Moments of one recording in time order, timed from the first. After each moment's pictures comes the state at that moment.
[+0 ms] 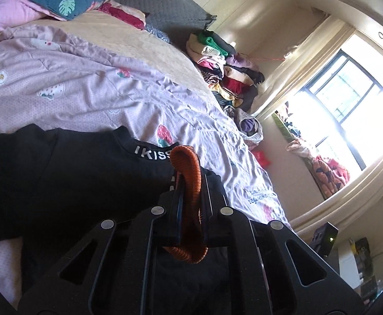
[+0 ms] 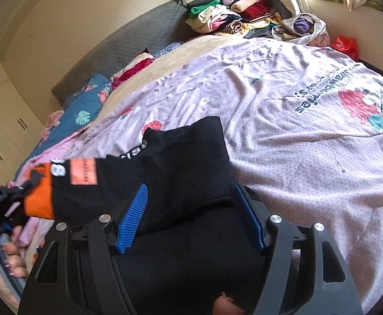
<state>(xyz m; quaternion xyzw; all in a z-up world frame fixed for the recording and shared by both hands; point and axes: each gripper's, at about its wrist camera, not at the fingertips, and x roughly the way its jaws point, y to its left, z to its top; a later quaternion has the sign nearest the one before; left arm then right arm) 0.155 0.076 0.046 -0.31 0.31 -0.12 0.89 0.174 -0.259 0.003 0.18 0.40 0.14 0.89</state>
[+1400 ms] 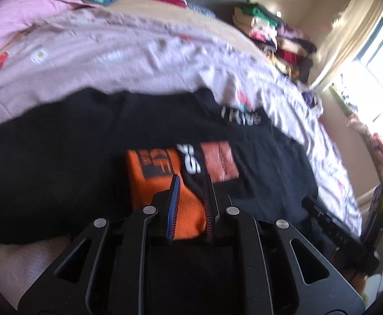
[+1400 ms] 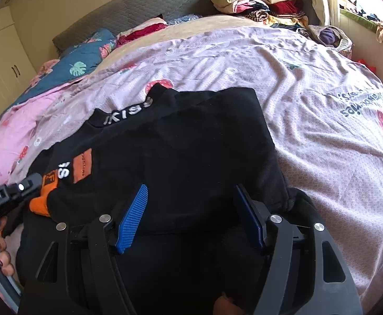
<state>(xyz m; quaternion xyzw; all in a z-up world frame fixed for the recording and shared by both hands) 0.169 0.090 -0.034 -0.21 0.42 0.00 0.88 0.213 -0.189 -0.045 0.06 0.45 0.15 0.88</state>
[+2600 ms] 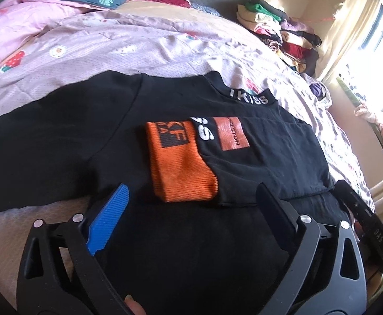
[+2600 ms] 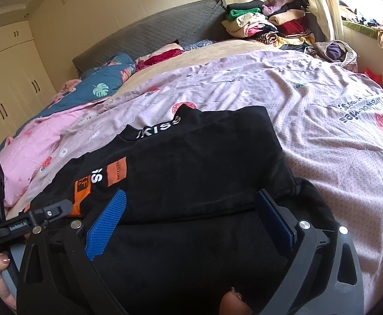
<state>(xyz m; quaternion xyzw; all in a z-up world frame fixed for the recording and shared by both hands) 0.124 0.085 -0.030 -0.19 0.41 0.03 0.89 0.162 -0.182 -0.019 0.09 0.37 0.19 0.91</state>
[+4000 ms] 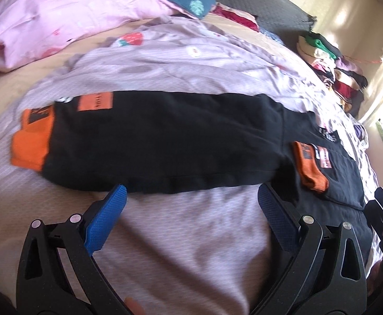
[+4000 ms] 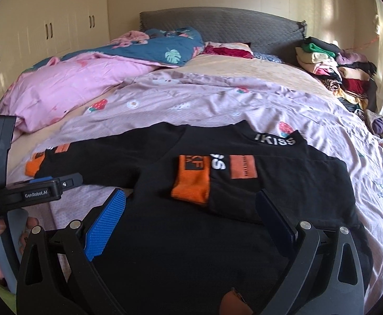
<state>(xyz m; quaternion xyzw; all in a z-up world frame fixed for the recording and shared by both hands) 0.015 0.228 -0.032 -0.24 0.39 0.17 0.87 0.086 0.000 0.023 -0.11 0.35 0.30 0.88</state>
